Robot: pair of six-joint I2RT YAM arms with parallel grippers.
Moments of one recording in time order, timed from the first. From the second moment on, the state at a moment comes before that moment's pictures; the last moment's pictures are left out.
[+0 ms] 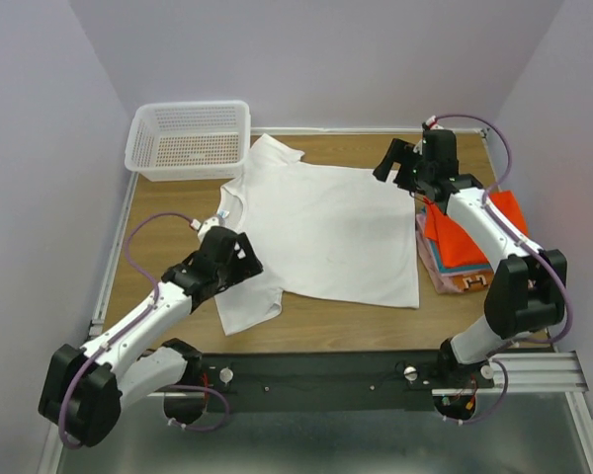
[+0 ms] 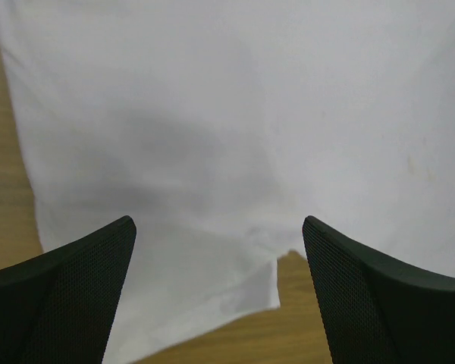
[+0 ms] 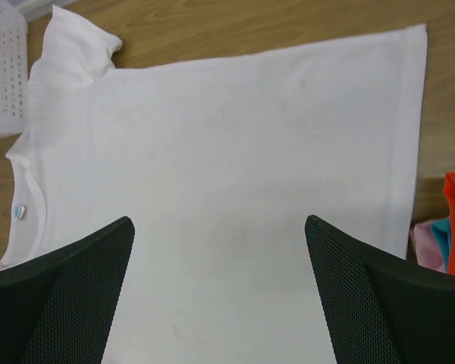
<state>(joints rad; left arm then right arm) -0.46 1.02 0.59 -0.40 -0.15 -0.79 0.19 1.61 1.30 -0.28 -0.06 0.44</state>
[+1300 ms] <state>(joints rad) -0.88 1.33 0.66 -0.62 -0.13 -1.02 0.19 1.24 0.80 -0.28 0.03 0.59</state>
